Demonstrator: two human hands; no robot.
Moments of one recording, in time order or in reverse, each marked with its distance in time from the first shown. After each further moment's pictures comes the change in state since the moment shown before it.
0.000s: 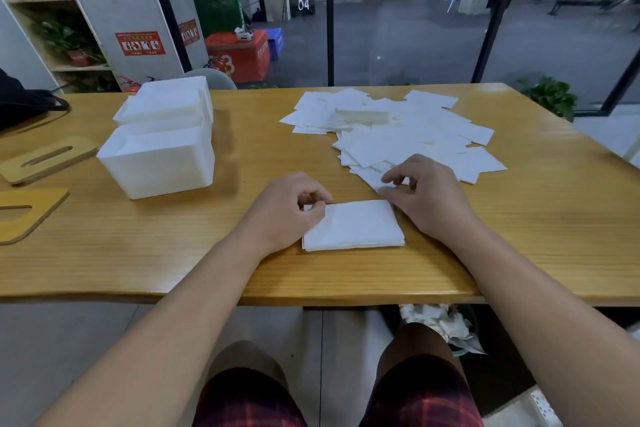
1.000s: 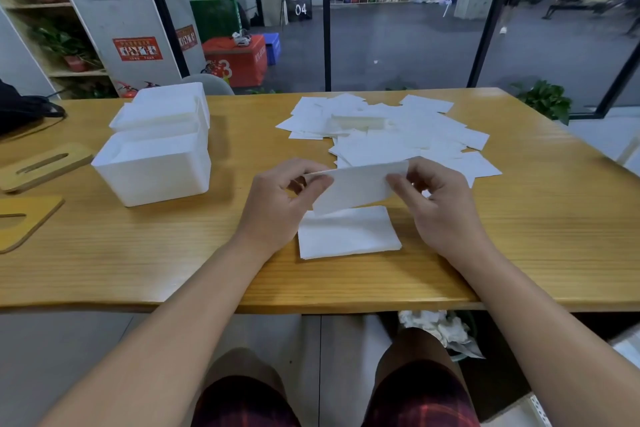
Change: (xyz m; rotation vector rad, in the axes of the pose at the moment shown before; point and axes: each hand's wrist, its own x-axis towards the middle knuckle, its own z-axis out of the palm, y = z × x) left_hand 0.006 0.014 0.002 -0.212 0.325 0.230; right_hand -0.026 -0.020 -0.015 0.470 0.106 -0.046
